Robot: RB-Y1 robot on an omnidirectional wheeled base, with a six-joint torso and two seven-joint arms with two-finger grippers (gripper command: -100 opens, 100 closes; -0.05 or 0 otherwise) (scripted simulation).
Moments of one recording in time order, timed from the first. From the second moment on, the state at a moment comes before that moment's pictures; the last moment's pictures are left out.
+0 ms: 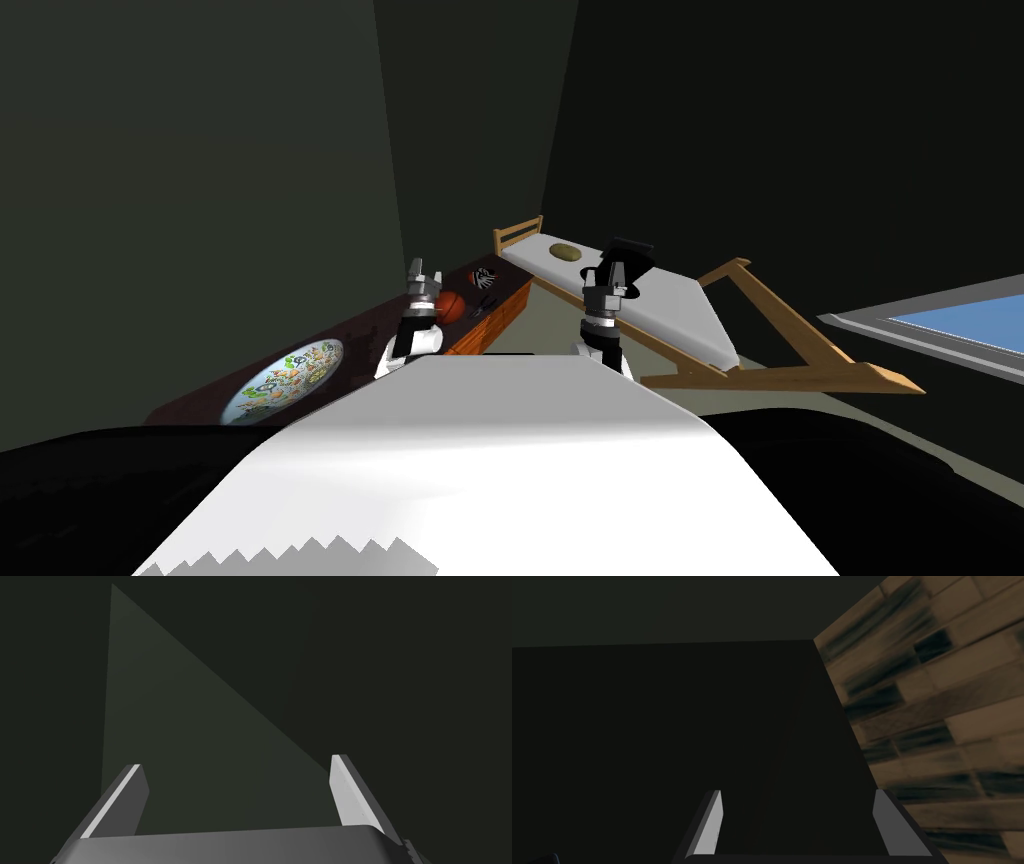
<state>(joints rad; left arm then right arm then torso) 0.37 0.13 0.07 -2.12 0.06 -0.26 0.17 0.54 -0.04 0.00 -2.27 0.01 -0.55 -0.05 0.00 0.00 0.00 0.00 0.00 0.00</state>
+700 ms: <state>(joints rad) 0.25 0.20 0.07 -1.96 0.16 -0.08 0.18 0.54 -0.04 0.00 -2.27 0.01 -0.55 -0.05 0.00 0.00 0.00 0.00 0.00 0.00</state>
